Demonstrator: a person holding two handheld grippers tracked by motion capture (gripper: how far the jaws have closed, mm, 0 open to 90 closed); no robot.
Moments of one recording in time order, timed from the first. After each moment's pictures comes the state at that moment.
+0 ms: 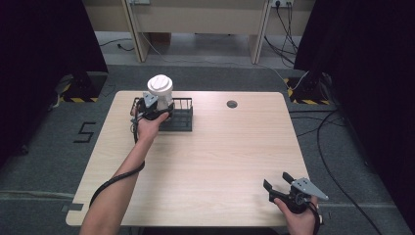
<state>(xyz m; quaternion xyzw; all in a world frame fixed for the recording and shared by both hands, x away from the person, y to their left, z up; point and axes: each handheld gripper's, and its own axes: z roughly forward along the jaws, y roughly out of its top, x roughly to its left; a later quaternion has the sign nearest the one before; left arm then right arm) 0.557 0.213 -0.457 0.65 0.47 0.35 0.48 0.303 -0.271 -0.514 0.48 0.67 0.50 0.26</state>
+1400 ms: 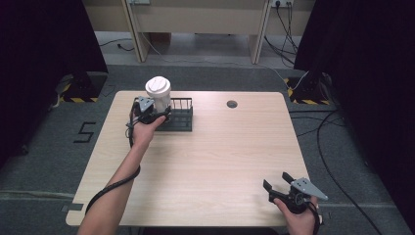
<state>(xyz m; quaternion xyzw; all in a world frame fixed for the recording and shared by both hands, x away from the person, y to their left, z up) 0.536 0.225 -0.456 0.65 0.47 0.36 0.48 0.302 -0.270 -0.514 0.48 0.67 0.50 0.26</state>
